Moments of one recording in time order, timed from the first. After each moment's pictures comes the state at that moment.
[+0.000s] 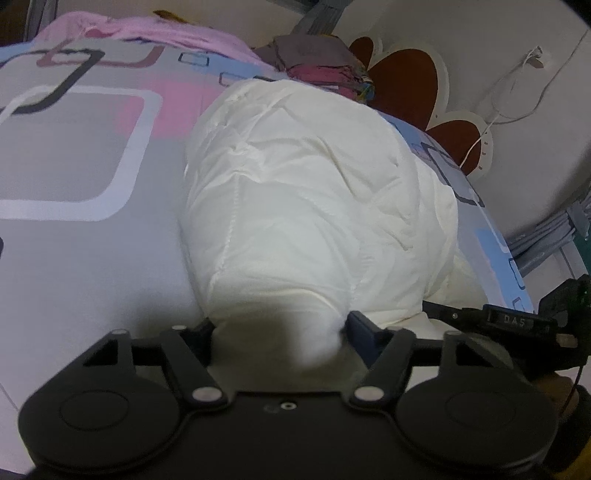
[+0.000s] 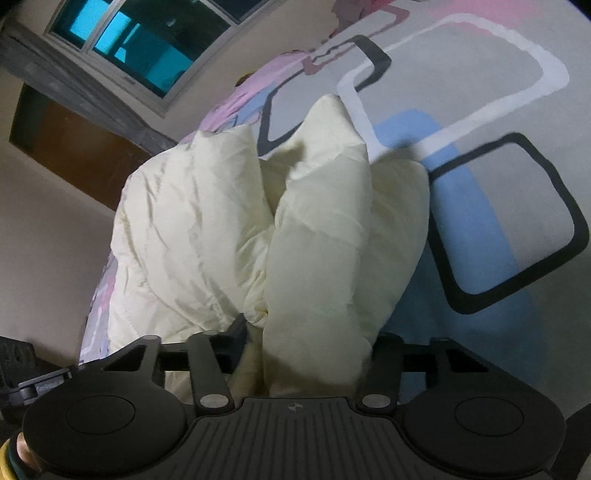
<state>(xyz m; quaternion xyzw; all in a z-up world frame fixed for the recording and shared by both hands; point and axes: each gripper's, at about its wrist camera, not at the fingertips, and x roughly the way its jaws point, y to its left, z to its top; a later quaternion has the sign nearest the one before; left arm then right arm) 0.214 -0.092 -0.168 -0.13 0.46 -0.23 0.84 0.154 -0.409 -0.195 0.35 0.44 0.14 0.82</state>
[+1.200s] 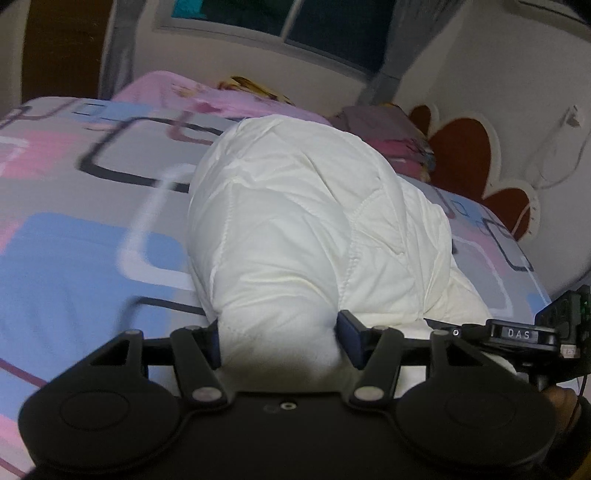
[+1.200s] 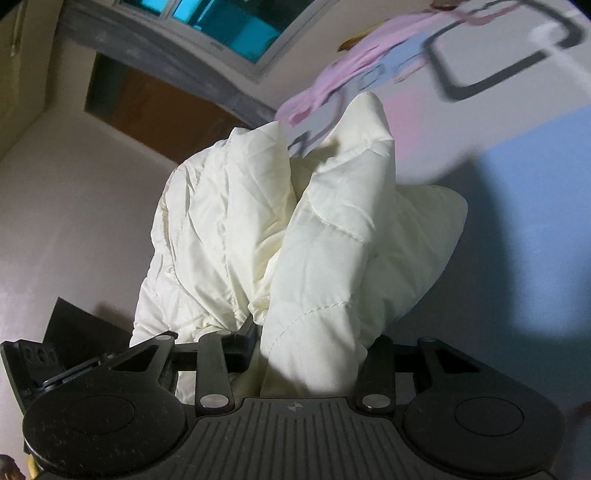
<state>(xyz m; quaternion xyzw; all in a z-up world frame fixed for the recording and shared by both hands) 0.182 0.093 -0.110 -0.13 0.39 -0.12 0.90 0.206 -0.214 -0.173 0.37 0.41 0.28 0.78</state>
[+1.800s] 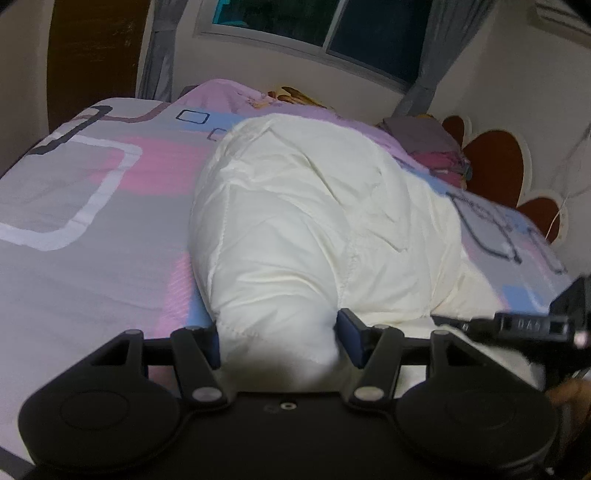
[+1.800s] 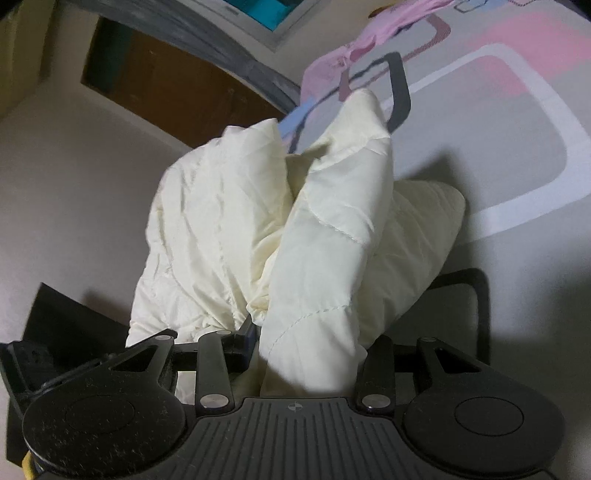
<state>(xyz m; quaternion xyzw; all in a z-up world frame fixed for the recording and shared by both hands) 0.195 0.308 -0.141 -0.11 0.39 -0.11 0.91 0.242 -0.011 -0.195 0.35 0.43 0.26 0.79</state>
